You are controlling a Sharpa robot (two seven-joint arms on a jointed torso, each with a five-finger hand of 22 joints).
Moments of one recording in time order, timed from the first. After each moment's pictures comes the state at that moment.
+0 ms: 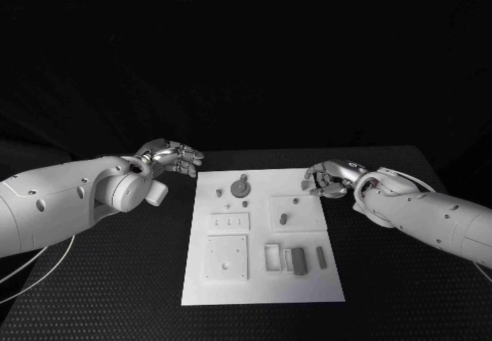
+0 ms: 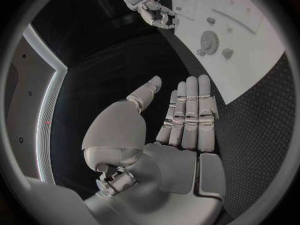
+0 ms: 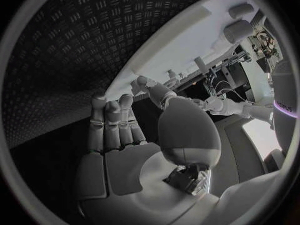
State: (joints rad) left arm 1.41 -0.79 -0.20 1.26 -0.22 -0.22 0.11; left_hand 1.06 -0.08 0.48 -0.28 0.05 0.80 0.18 0.42 0.42 1.11 0.12 0.22 0.26 1.11 0.04 0.41 0.85 0.04 1.08 -0.06 0.17 1.02; right arm 1.17 -0.68 -0.03 0.96 -1.42 -0.32 0.22; right_hand 1.08 -0.16 0.55 -0.24 0.30 0.73 0.14 0.25 0.54 0.92 0.03 1.16 0.82 1.04 -0.07 1.44 0.90 0.25 0.99 0.02 1.05 1.31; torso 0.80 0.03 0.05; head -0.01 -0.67
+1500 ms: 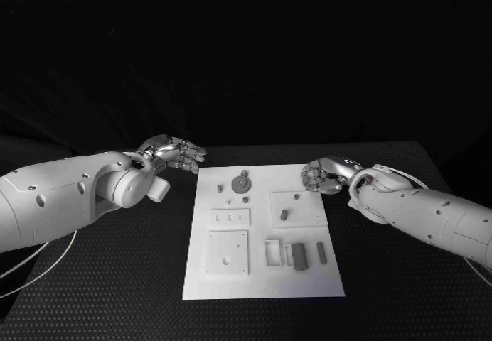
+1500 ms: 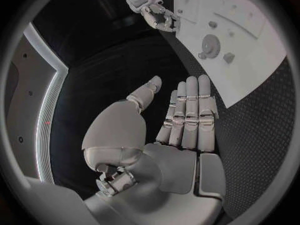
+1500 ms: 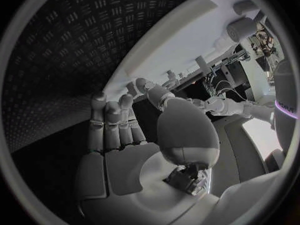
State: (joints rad) left arm 1.41 -0.80 -0.20 1.28 -0.22 -0.22 0.11; left_hand 1.06 -0.08 0.48 -0.28 0.05 0.80 0.18 0.42 0.42 1.11 0.12 0.22 0.27 1.11 0.04 0.41 0.85 0.04 1.08 -0.06 0.17 1.02; right arm 1.17 -0.63 -0.03 0.93 -1.41 -0.32 0.22; right_hand 1.07 -0.12 0.55 -0.23 0.30 0.77 0.14 0.27 0.55 0.92 0.03 1.17 0.82 1.04 -0.07 1.45 0.89 0.25 0.99 0.02 1.06 1.31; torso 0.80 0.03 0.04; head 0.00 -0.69
